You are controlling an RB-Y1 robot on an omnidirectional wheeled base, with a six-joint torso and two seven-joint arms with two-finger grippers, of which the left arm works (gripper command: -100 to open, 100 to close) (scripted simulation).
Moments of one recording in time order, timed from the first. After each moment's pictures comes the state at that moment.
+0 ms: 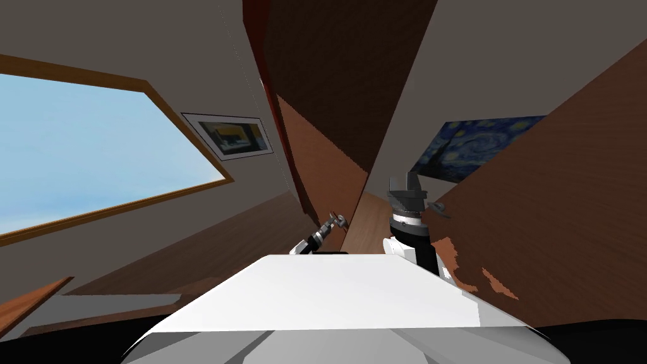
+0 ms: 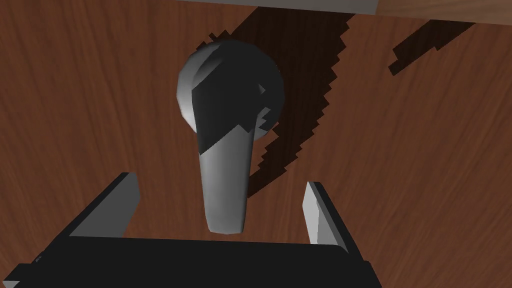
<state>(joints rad) -0.13 0.03 -0.55 -0.69 -0.33 -0.83 0.30</state>
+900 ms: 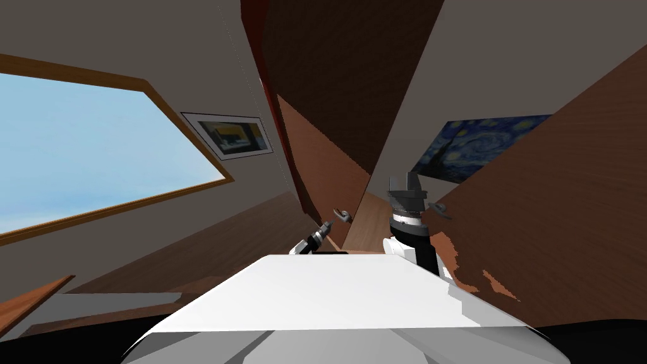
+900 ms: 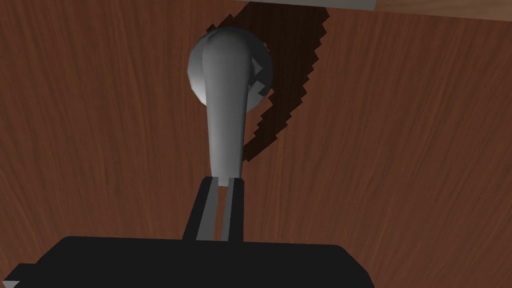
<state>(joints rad) -0.13 0.03 -0.54 -0.69 -0.32 -0.83 0.29</state>
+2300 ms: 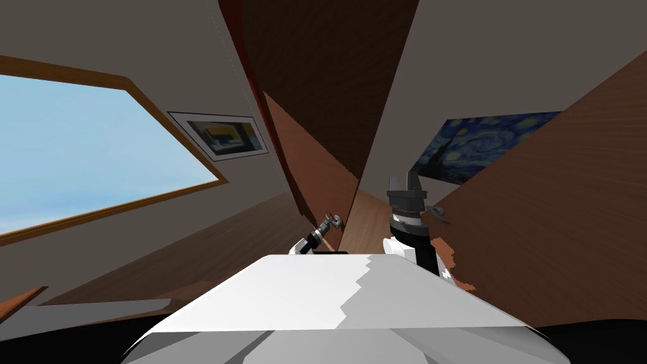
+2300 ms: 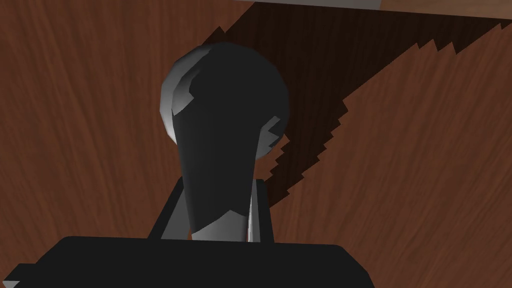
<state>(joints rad) -0.14 0.02 -0.52 -0.70 -0.30 -0.80 0.28</state>
